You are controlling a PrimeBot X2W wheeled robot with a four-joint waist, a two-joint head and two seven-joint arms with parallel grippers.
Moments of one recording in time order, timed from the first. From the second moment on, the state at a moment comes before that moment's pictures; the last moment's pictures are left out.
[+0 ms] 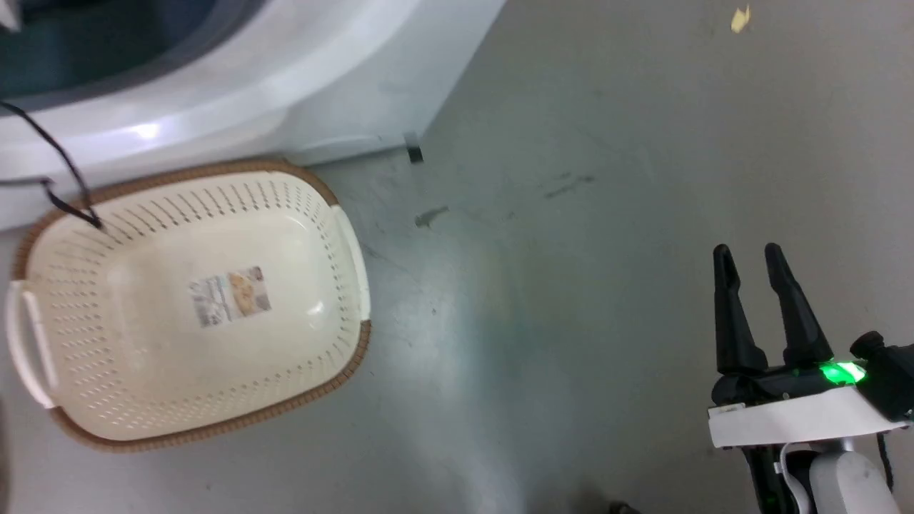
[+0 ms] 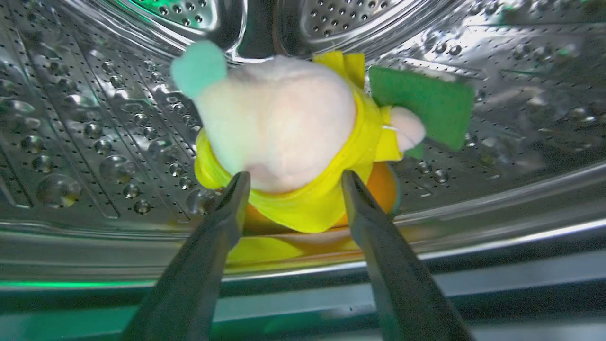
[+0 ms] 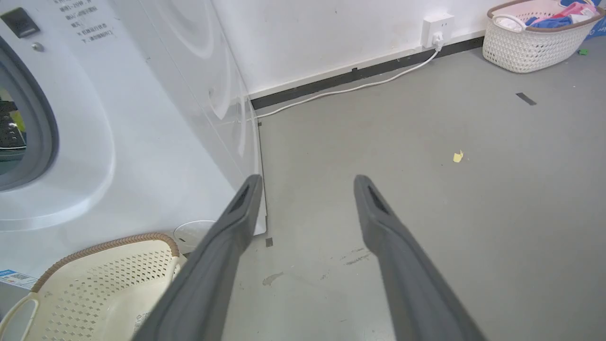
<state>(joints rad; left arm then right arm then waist) -1.36 0.49 -0.15 0.96 -0.20 0.00 0.23 -0.15 -0.05 0.04 0.00 0.41 0.13 -0.26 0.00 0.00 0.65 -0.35</state>
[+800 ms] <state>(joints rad) -0.64 0.25 -0.12 0.70 -0.38 -0.12 -0.26 0.05 -0.05 -0.05 -0.01 0.25 0.13 -0.26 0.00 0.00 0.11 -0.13</state>
